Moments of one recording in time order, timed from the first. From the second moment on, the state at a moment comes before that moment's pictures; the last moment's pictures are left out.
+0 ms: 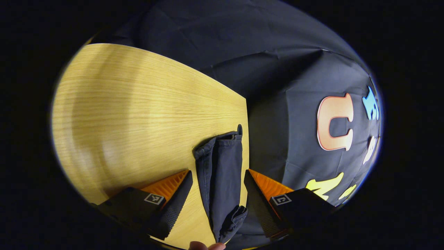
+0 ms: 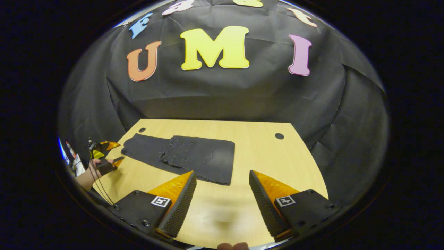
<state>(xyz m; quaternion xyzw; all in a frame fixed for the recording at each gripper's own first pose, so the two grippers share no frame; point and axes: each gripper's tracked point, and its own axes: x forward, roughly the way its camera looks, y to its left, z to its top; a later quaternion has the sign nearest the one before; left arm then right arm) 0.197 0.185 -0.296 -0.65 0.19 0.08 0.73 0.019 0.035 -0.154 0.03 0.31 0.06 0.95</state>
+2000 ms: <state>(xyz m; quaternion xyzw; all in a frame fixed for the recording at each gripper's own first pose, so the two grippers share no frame) 0.229 -0.038 -0.077 -0.33 0.10 -0.14 0.93 -0.043 -0.060 -0.156 0.09 0.28 -0.01 0.96</state>
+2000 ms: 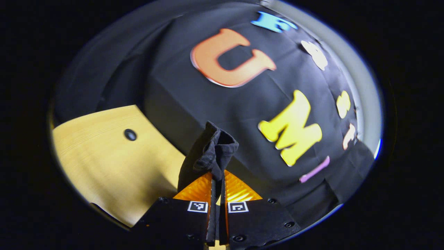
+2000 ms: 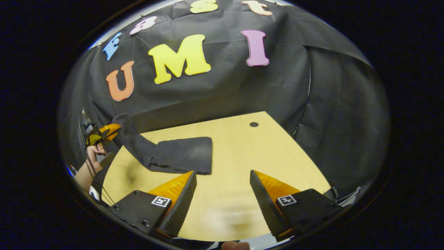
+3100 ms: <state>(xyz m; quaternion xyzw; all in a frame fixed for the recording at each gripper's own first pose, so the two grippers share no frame) 0.221 -0.284 -0.293 -0.04 0.22 -0.17 0.96 -0.072 -0.150 -0.136 -0.03 0.26 -0.04 0.96</state>
